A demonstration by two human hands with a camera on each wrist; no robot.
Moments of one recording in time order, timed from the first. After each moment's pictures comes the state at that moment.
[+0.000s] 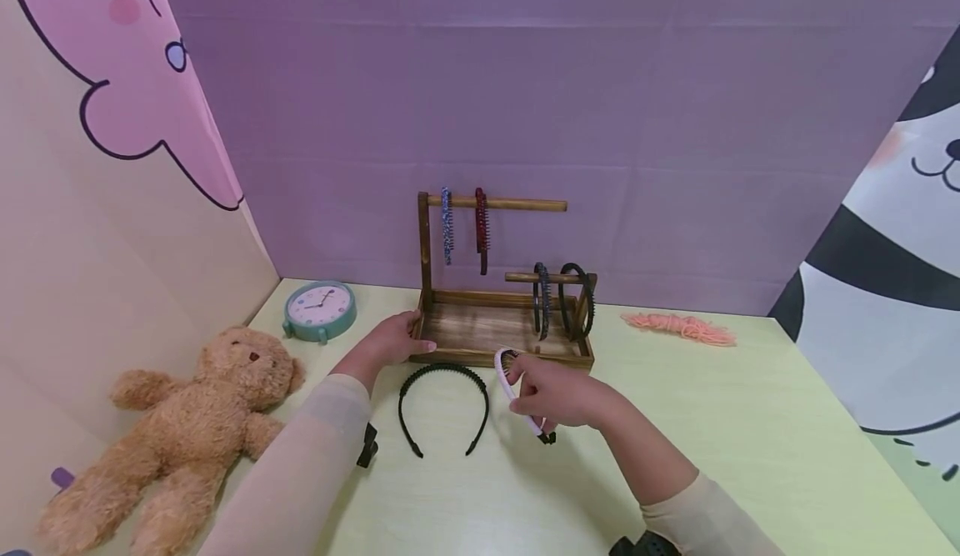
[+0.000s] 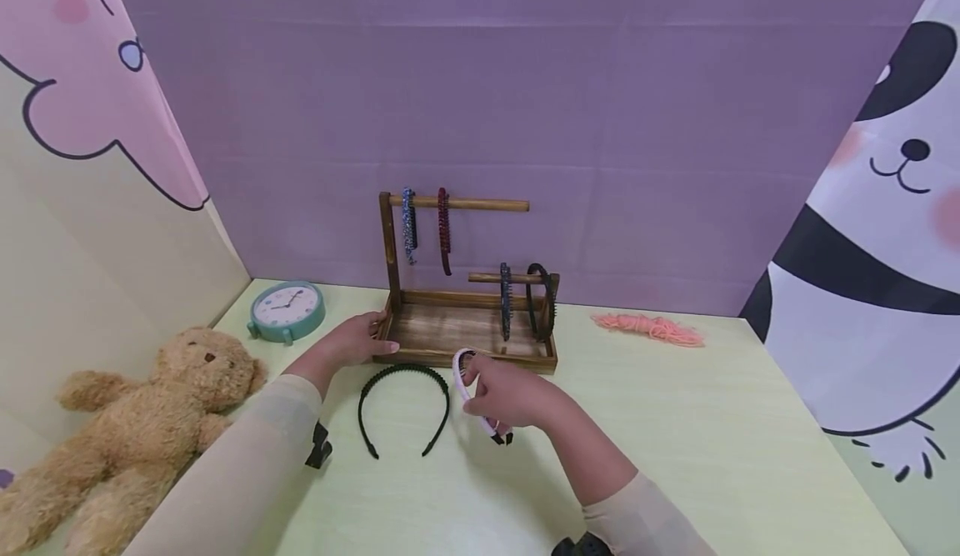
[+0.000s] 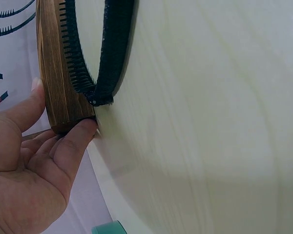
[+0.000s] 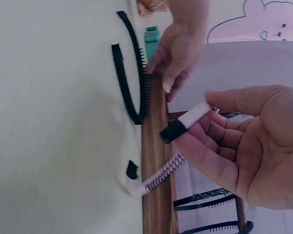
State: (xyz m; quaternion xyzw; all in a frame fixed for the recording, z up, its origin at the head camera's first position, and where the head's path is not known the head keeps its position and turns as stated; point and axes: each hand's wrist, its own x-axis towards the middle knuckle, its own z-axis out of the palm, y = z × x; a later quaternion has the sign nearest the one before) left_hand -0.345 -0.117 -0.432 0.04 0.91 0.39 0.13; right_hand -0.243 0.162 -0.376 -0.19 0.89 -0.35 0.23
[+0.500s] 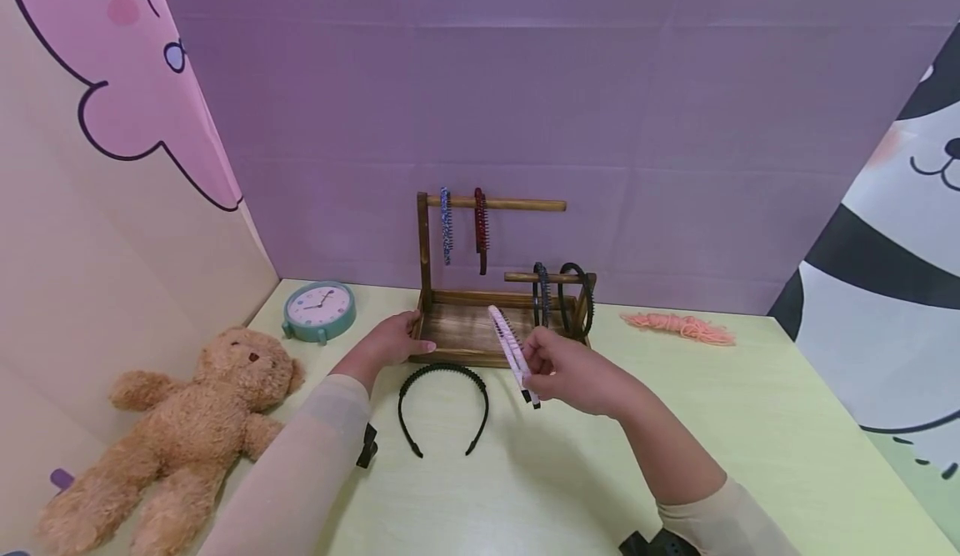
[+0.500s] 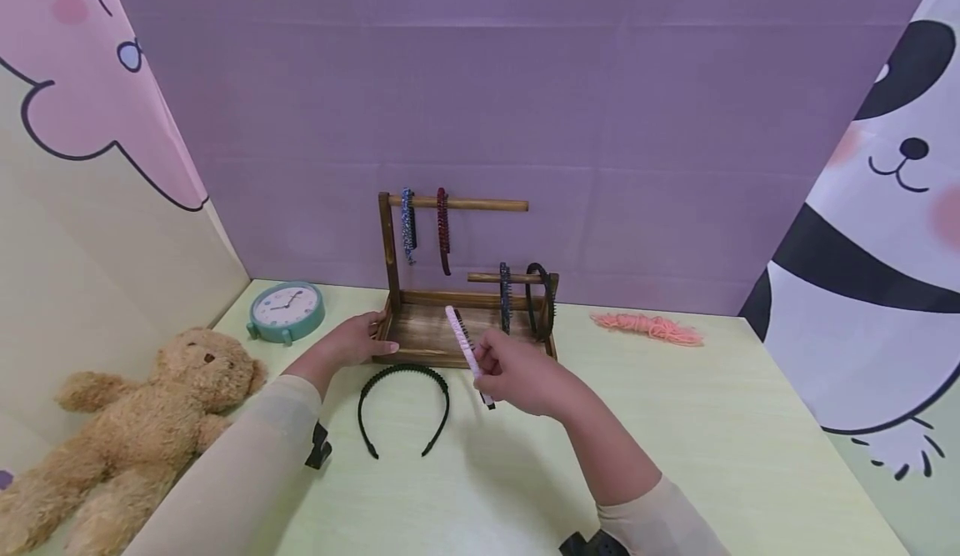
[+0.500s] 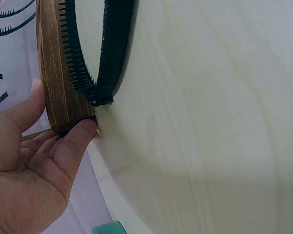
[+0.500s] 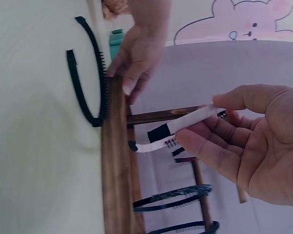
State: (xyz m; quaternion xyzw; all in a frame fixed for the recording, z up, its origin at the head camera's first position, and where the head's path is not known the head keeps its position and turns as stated) left_hand -0.345 -0.117 -0.431 0.04 0.91 0.39 0.13; right_hand -0.236 0.176 -0.345 -0.22 0.87 -0.40 0.16
